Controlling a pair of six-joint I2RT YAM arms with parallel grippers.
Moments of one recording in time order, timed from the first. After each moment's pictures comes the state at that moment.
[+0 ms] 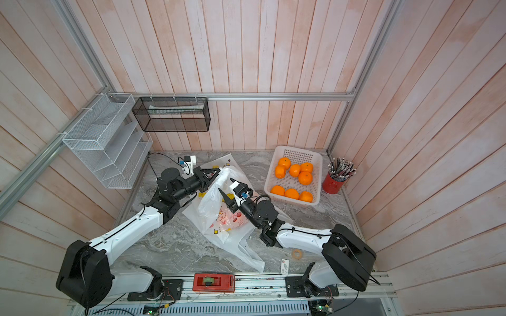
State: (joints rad) left arm -0.42 1.33 0.87 0.40 0.47 -1.24; right arm 0.94 1.42 0.65 1.01 0.11 -0.17
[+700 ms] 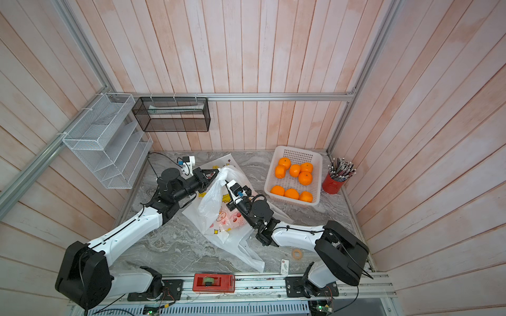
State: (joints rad) left arm -0.40 1.31 0.87 0.33 0.42 -1.15; right arm 0.96 1.47 0.68 1.02 0.22 -0.21
